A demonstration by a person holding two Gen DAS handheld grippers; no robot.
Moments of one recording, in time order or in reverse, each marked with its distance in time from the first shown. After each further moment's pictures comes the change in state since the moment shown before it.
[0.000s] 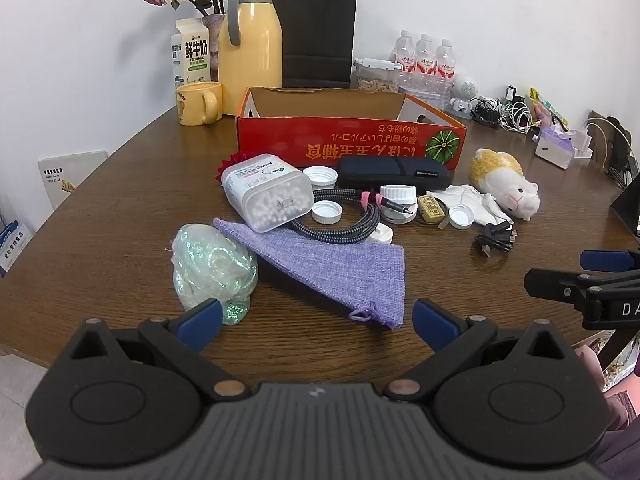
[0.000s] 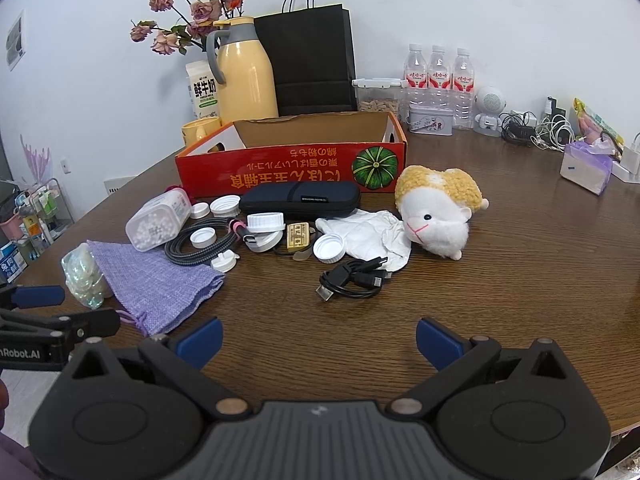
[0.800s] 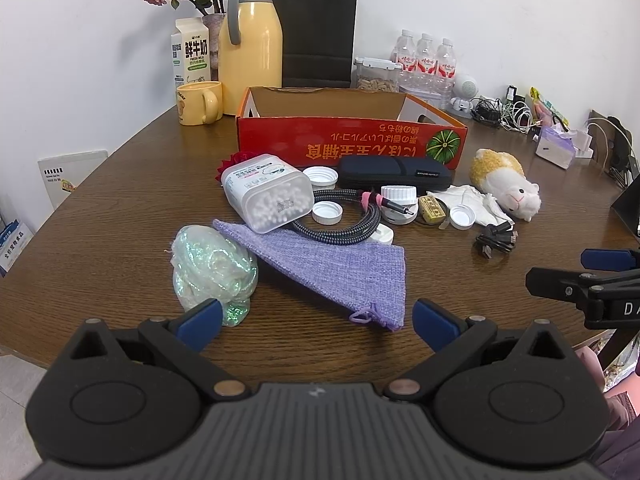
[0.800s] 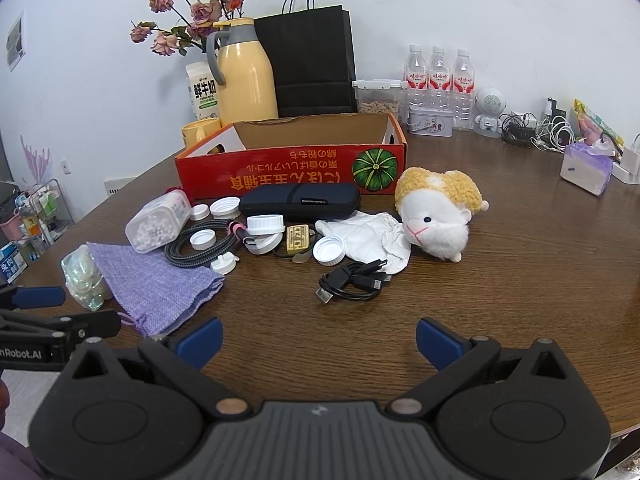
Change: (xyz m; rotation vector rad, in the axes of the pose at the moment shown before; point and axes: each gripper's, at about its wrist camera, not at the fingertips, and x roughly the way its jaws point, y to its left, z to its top) left arm 0.002 0.002 0.000 -0.001 0.006 0.001; right arm 0.000 -0.001 0.001 0.000 -0.002 -0.001
